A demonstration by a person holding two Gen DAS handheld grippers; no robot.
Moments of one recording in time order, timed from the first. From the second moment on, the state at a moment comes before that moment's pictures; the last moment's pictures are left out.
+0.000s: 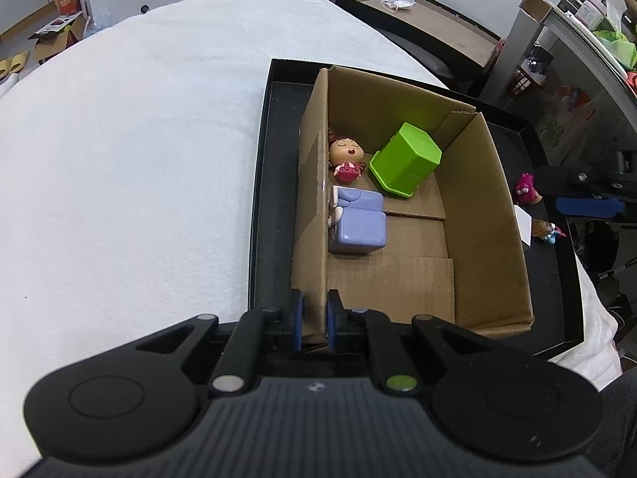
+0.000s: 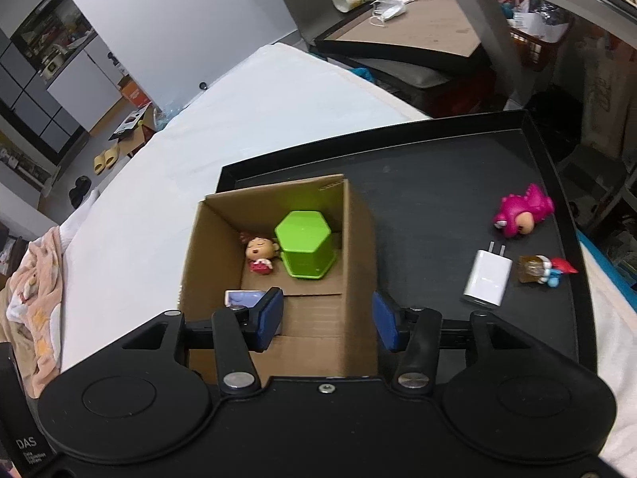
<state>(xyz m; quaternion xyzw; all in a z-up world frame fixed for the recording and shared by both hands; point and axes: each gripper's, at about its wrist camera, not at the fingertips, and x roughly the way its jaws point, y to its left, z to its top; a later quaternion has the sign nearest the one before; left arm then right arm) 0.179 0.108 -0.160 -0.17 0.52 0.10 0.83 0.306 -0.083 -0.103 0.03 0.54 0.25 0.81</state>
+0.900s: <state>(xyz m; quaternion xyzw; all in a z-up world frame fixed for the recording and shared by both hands) 0.182 0.100 -0.159 -0.16 0.52 0.12 0.83 0.324 -0.152 -0.120 0.06 0.54 0.21 0.81</state>
